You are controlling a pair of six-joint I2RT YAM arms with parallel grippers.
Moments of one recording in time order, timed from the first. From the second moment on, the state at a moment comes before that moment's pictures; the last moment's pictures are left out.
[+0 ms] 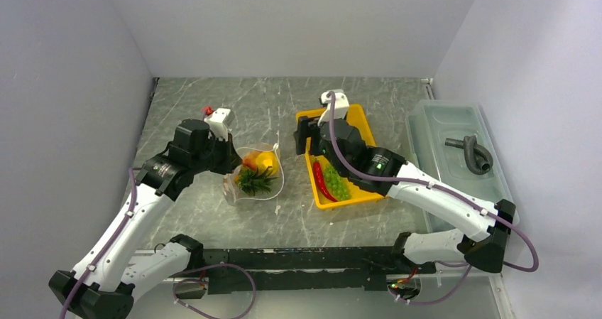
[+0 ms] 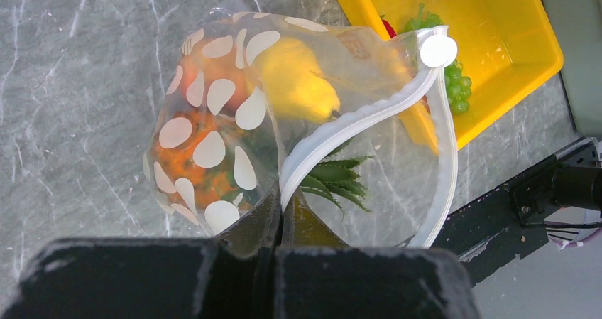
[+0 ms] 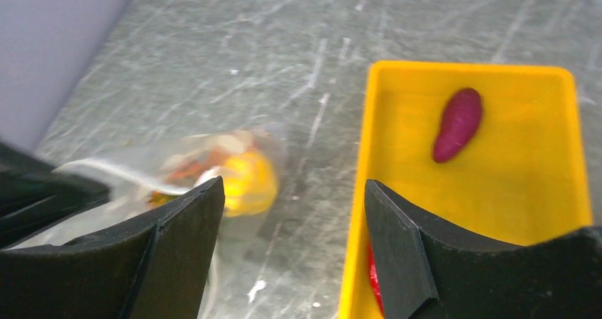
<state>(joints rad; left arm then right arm) -0.43 0.92 1.02 -0.74 0.16 -0.28 1.05 1.24 1.25 -0.35 0.57 0.41</state>
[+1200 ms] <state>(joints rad) -0.43 0.93 1.02 -0.74 0.16 -0.28 0.50 1.58 1.08 -0.27 0.29 0.47</state>
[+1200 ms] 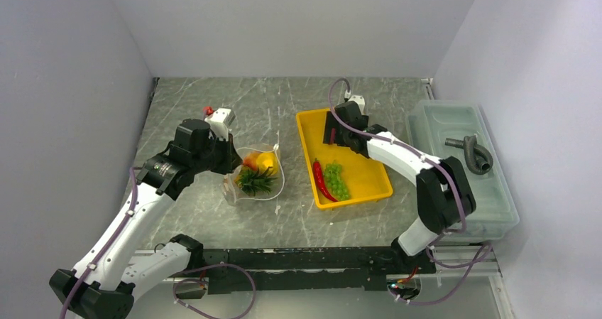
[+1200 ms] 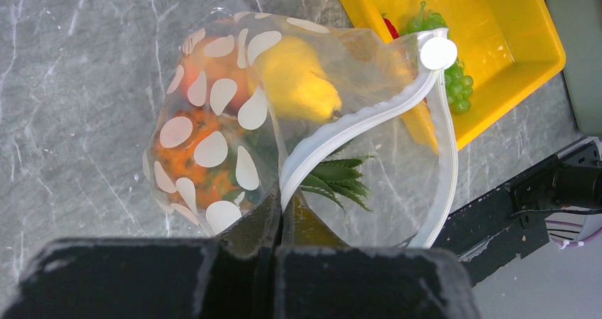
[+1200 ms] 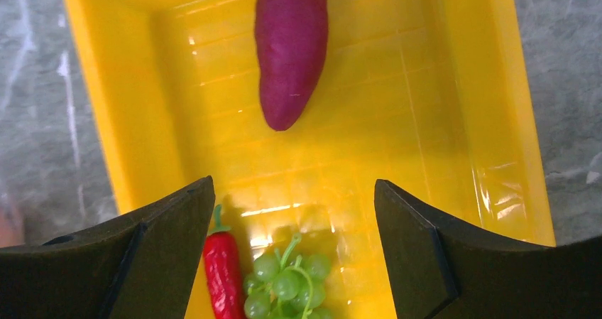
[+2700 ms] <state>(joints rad) -0.43 0.93 1.02 -0.74 0.16 -0.28 0.39 2.03 1.42 -0.26 0.16 0.50</state>
